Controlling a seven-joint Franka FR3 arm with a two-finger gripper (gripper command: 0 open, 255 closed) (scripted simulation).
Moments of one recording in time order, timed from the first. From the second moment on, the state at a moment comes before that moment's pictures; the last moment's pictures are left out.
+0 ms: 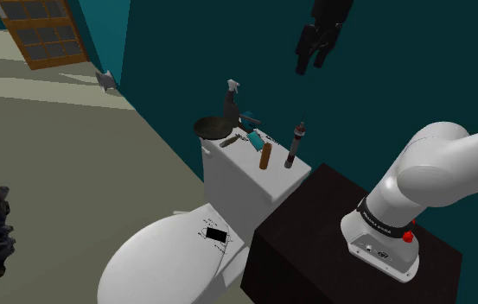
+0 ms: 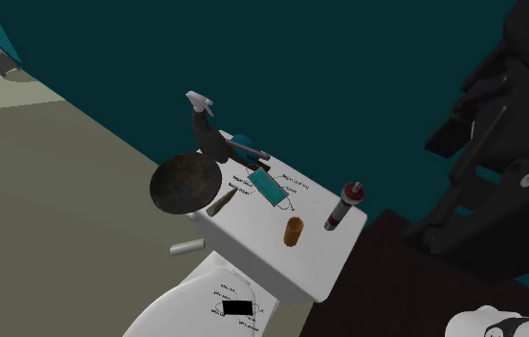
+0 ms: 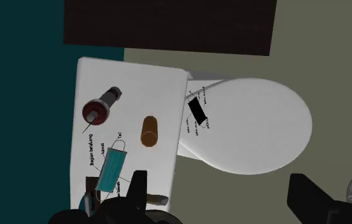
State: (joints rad) arm 0.02 -0.75 0.03 -2.35 0.07 1.64 0.02
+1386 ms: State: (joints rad) arm -0.04 -0.10 -0.08 -2.21 0.02 2.07 -0.13
